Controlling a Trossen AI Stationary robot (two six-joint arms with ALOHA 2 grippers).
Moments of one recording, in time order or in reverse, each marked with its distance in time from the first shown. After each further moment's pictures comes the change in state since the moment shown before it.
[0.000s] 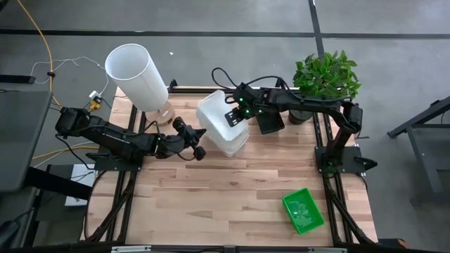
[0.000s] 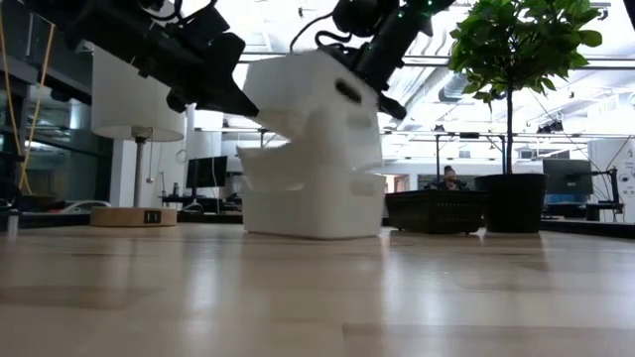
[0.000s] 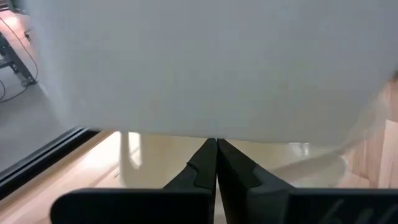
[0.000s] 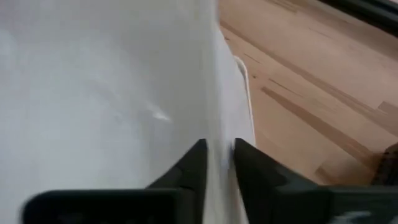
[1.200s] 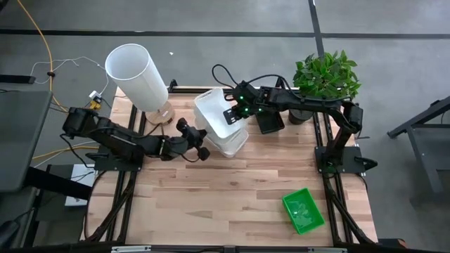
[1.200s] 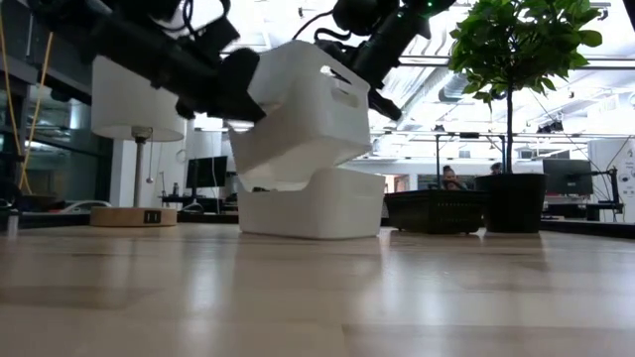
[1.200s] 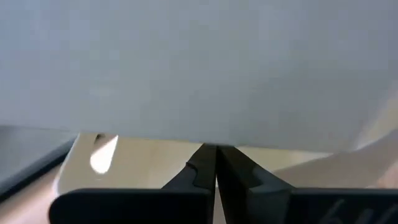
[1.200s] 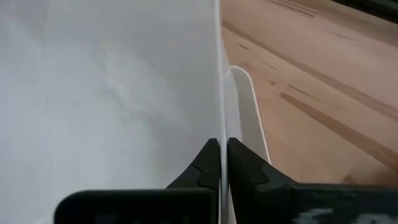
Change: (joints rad) left arm -0.003 0.118 0.000 0.159 -0.034 0.046; right arm -0.003 -0.001 -0.002 0.063 -0.054 0.060
